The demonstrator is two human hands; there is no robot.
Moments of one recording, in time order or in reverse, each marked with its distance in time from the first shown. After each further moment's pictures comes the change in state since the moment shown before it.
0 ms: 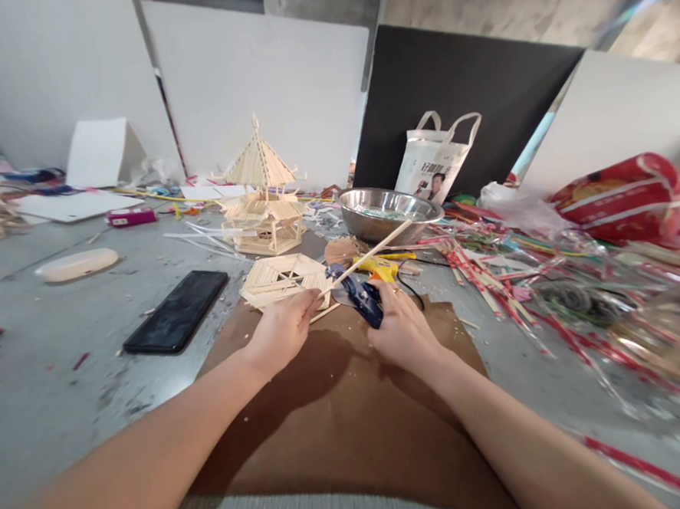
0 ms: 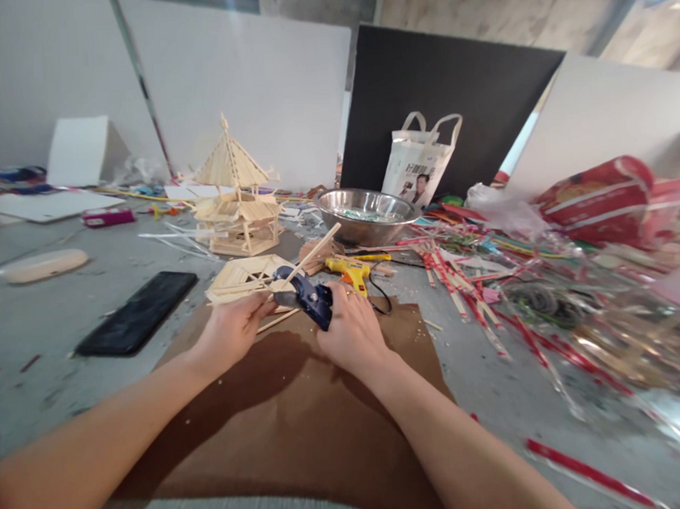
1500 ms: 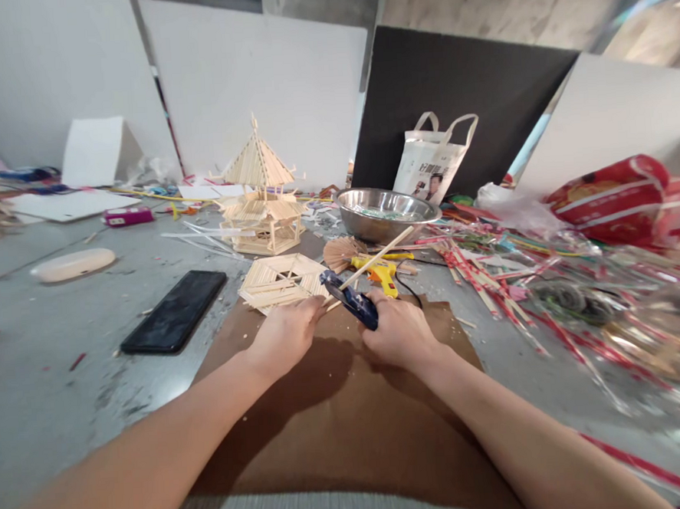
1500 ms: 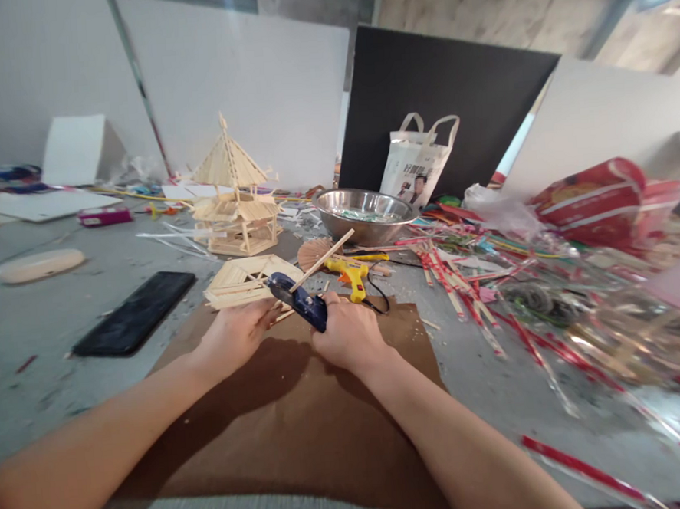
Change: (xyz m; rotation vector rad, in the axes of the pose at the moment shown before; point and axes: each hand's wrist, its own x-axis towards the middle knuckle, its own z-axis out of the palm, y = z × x) left_hand -0.002 0.005 0.001 0.136 -0.136 0.028; right_hand 0.001 -0.011 -0.010 -0.186 -0.235 0.121
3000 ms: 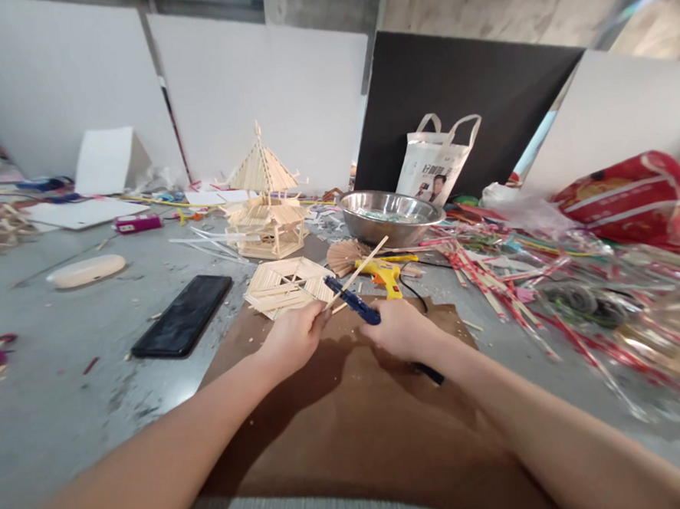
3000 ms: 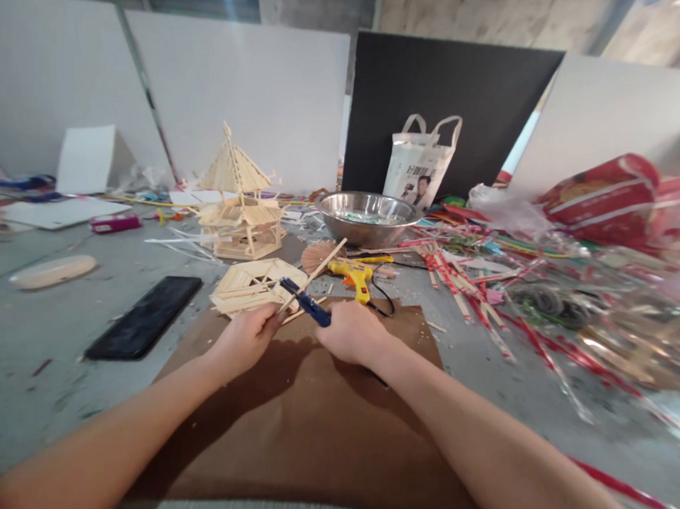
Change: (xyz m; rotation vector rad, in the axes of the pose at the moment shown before) left_hand 0.003 0.000 0.003 -0.085 -0.139 -0.153; right_hand 0.013 0.004 -0.010 0.202 -0.278 0.012
